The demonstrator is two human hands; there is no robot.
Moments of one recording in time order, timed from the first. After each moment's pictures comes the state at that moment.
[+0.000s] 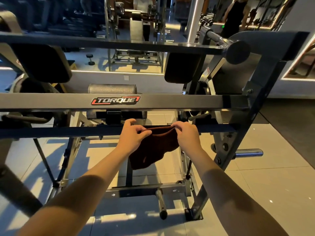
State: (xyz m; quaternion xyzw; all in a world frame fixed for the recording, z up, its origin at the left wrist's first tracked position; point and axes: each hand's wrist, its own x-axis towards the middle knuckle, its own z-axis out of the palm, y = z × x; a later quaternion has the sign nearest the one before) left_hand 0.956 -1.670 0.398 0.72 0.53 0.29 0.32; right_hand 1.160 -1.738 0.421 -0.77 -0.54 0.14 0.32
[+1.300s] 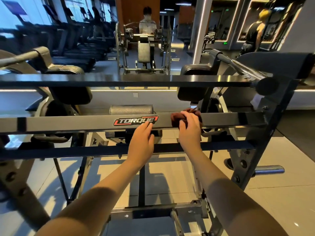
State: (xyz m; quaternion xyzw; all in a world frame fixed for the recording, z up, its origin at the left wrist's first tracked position) left_hand 0.926 -1.652 0.430 0.77 0.50 0.37 0.18; right_hand 1.100 -1.679 0.461 -0.68 -0.48 0.11 0.54
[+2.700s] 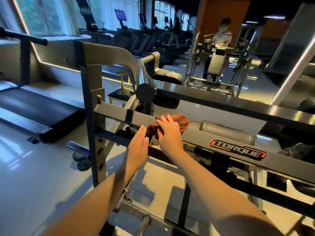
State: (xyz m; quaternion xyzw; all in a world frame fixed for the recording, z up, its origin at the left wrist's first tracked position) left_hand 0.618 -1.600 0.406 0.60 0.63 0.46 0.18; right_hand 0.752 -1.550 0.456 -0.49 -0.80 0.05 0.34
